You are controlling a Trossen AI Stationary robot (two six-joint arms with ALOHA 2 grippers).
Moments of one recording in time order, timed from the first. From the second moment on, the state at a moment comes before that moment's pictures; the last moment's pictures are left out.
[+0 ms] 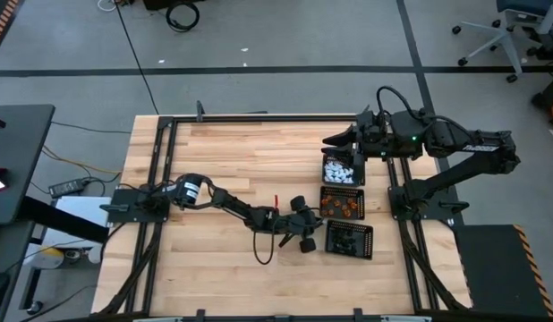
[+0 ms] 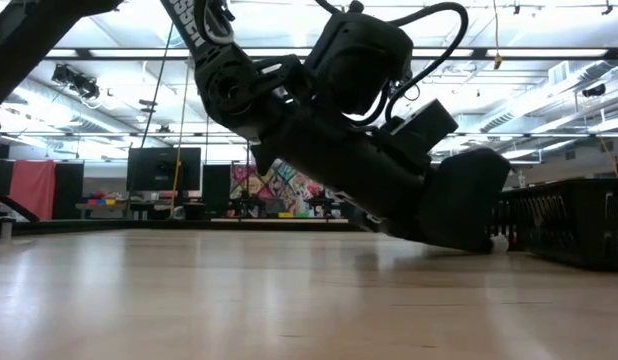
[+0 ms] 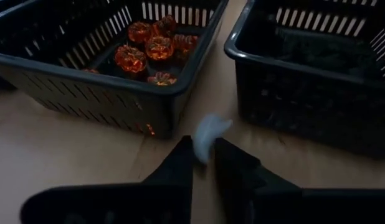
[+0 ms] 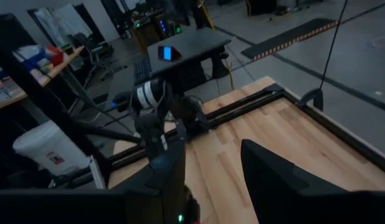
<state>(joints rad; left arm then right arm) -0.22 2.37 1.40 0.48 -0.34 -0.20 0.07 1.06 1.34 -0.50 0.21 0.40</state>
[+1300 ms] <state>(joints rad) -0.23 2.17 1.40 0.03 -0.27 -0.19 0.07 1.11 1.34 -0.75 0.14 0.47</state>
